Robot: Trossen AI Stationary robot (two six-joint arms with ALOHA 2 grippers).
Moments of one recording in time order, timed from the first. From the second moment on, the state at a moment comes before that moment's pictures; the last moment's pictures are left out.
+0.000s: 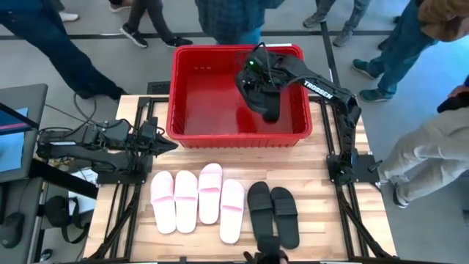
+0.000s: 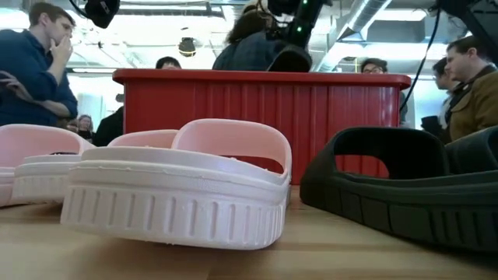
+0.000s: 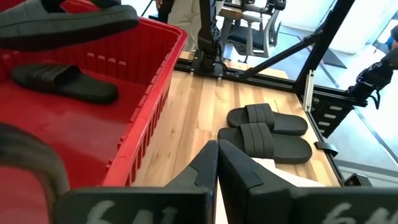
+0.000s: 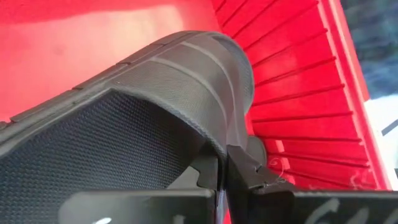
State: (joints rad) left arm -0.06 0.54 0.78 -0.52 -0.10 -0.22; right arm -0.51 1.96 2.12 -1.13 0.28 -0.42
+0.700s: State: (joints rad) left arm -0.06 0.54 0.78 -0.52 -0.17 -0.23; right arm -0.55 2.08 2.12 -1.02 0.31 -0.53
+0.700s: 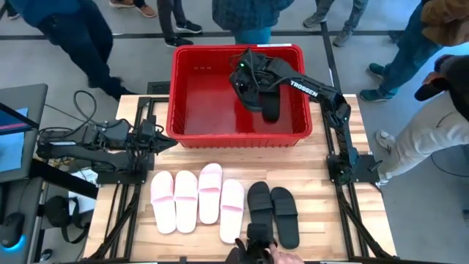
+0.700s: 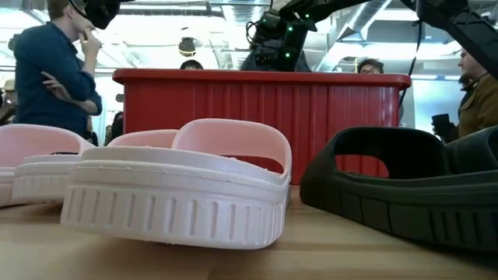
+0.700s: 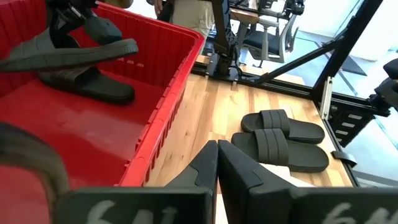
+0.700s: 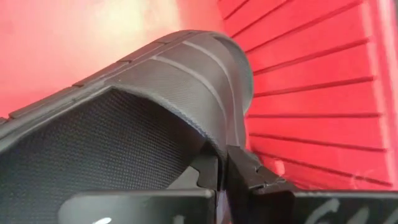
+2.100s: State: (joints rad) left arm -0.06 0.54 0.78 -0.51 -0.24 -0.28; right arm -0.65 2.32 2.31 -1.13 0.29 -0.52
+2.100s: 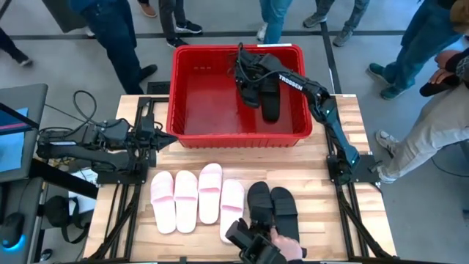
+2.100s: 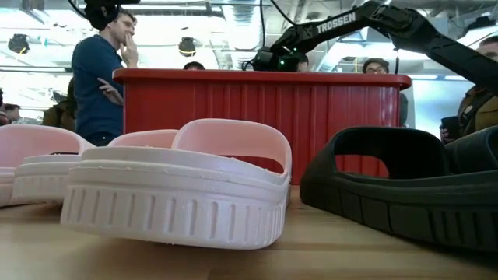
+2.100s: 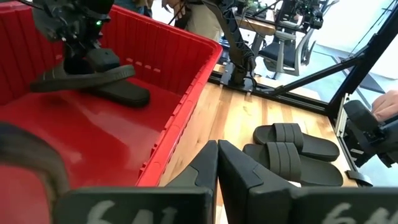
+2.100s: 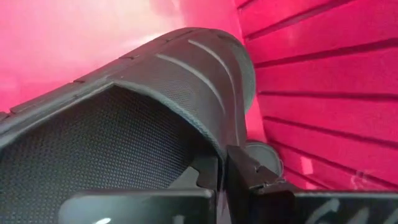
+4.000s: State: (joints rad) left arm -0.06 0.54 0.78 -0.55 -0.22 -0.27; right arm -0.66 2.33 2.30 -1.23 0.26 -0.49
